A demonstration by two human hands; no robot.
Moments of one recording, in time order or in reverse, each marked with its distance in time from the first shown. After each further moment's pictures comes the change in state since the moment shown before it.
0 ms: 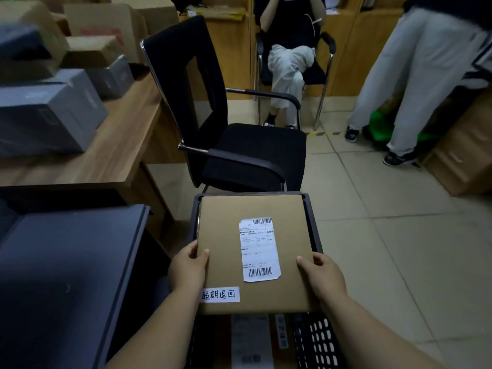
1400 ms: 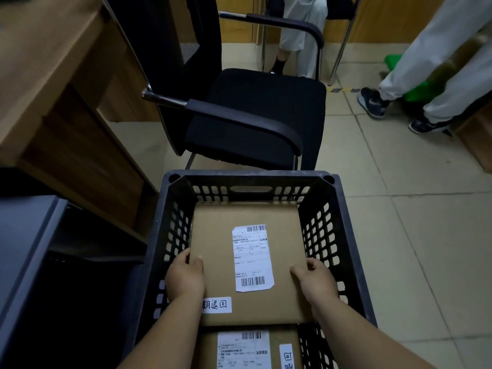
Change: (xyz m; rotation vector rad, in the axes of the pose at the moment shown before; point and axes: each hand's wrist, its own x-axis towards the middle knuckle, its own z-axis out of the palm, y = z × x) left_hand 0.101 -0.077 0.115 0.121 0.024 -0.249; right_hand 0.123 0.058 0.089 -0.093 -0.062 0.265
